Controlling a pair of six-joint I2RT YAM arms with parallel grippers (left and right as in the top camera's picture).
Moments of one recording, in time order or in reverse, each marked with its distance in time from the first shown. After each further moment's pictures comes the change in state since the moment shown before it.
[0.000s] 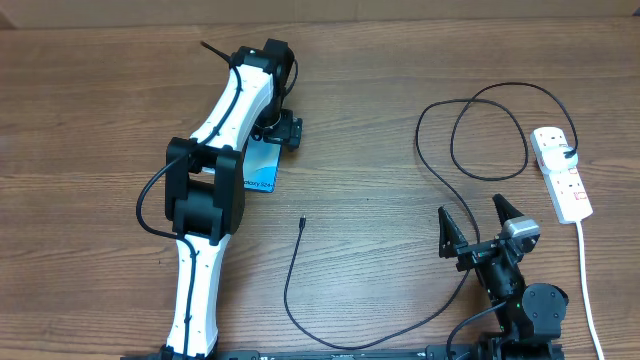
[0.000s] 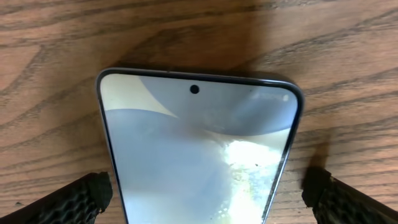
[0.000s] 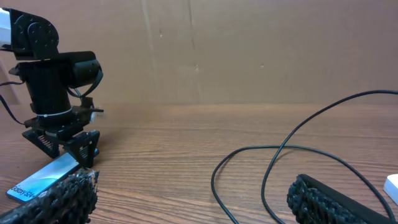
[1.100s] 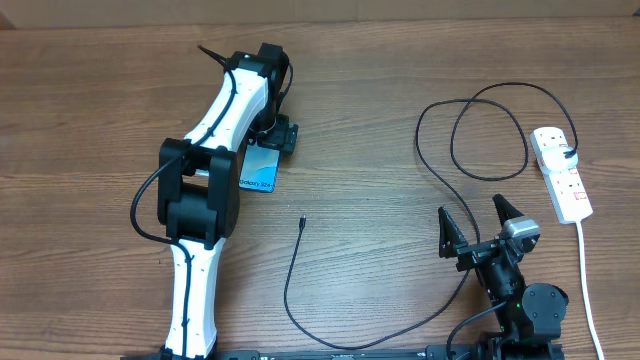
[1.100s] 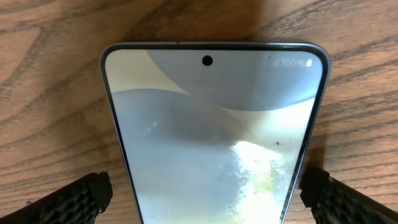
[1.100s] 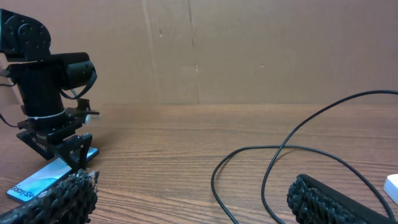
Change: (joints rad) left arm 0.012 -0.053 -0.109 0.051 0.000 0.075; right arm 0.000 0.000 0.000 0.000 0.000 0.000
